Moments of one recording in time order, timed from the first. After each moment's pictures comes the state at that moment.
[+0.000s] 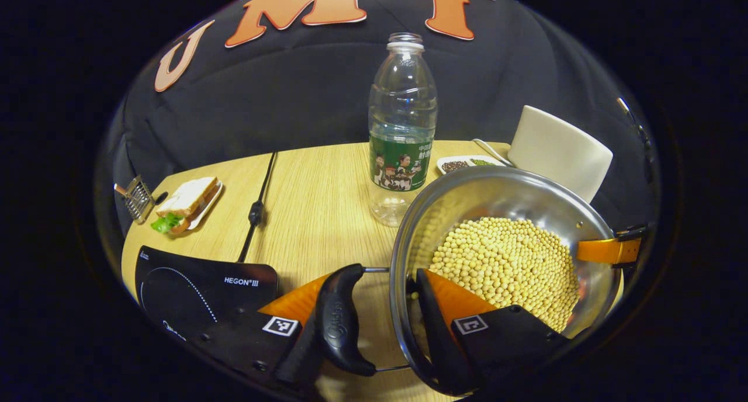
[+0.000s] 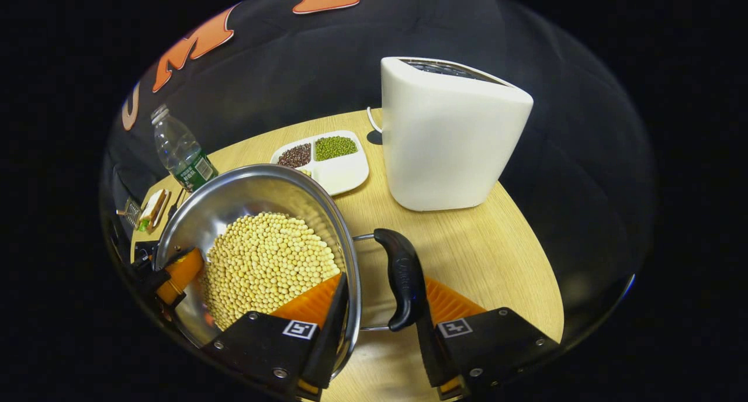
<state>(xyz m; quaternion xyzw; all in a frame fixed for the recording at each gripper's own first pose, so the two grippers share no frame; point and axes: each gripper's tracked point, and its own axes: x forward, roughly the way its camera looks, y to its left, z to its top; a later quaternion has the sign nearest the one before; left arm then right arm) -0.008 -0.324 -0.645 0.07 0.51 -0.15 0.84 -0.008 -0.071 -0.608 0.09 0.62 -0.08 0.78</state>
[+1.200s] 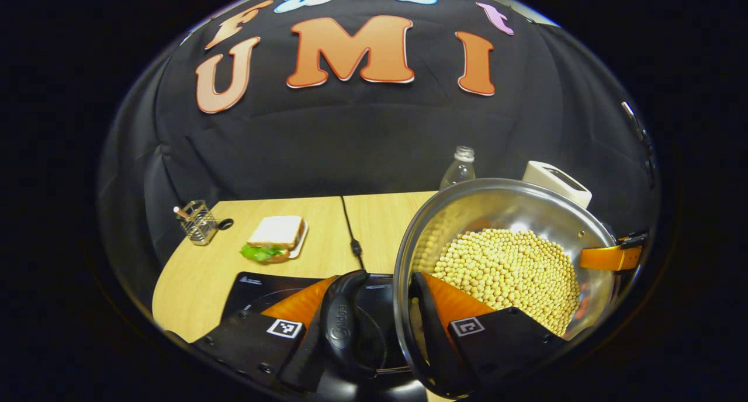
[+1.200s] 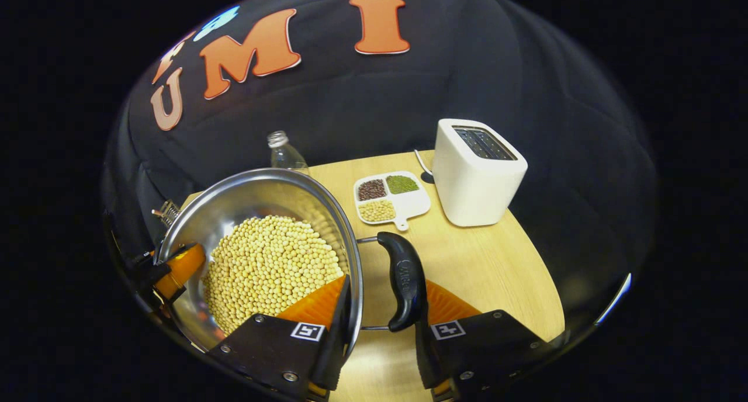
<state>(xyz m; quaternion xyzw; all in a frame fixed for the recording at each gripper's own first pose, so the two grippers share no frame) 0.007 -0.208 -0.493 0.06 0.43 -0.10 0.89 0.000 0.033 -0.458 0.09 0.55 -0.04 0.83</state>
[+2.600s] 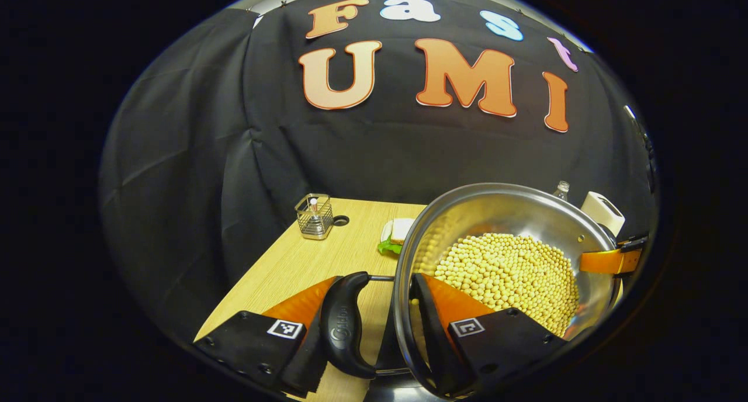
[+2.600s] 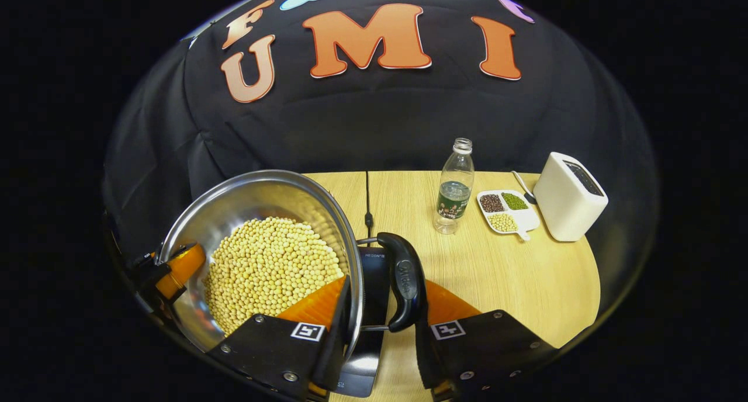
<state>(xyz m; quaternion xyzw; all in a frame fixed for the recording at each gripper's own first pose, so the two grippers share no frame) -0.006 0.034 -0.421 0.05 0.42 0.02 0.91 0.012 0.258 -0.416 0.08 0.53 0.08 0.84</state>
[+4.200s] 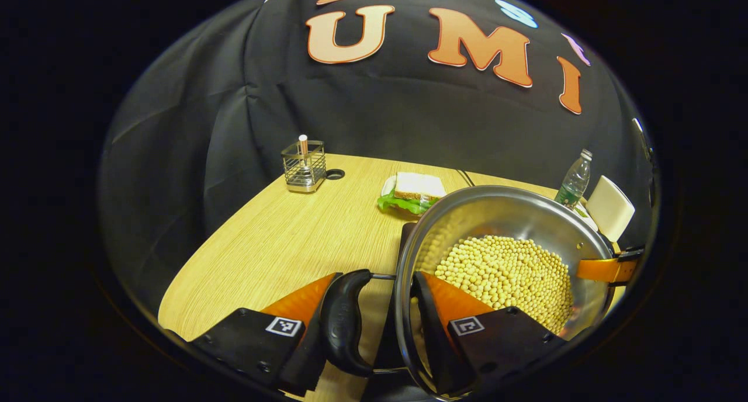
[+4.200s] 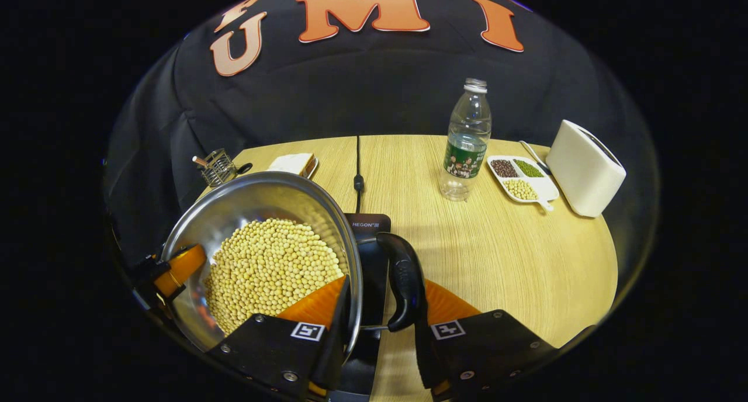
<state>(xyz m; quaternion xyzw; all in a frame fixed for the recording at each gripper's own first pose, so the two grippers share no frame) 0.028 0.034 -0.504 0.02 0.47 0.03 0.88 -0.004 0.308 -0.507 0.07 0.57 0.06 0.81</state>
